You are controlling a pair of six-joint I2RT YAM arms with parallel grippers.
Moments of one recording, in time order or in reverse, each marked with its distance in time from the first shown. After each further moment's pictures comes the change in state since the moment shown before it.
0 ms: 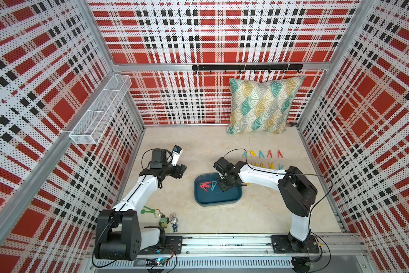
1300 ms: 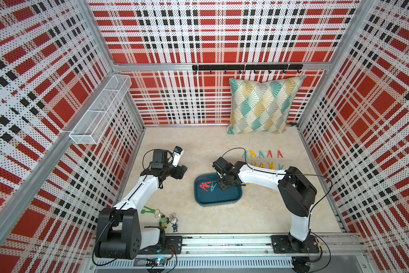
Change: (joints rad) left arm -0.006 0.010 -0.008 0.004 0.000 0.005; right arm 0.011 -0.003 0.013 0.005 0.039 -0.022
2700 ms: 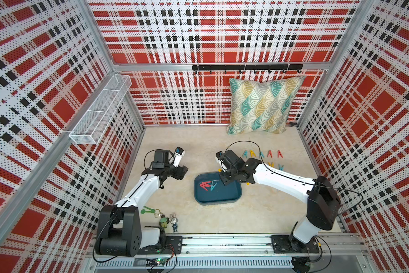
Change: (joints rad) left arm -0.013 0.027 0.000 0.000 0.007 0.000; right arm -0.016 -0.289 -0.026 0.000 -0.046 0.031
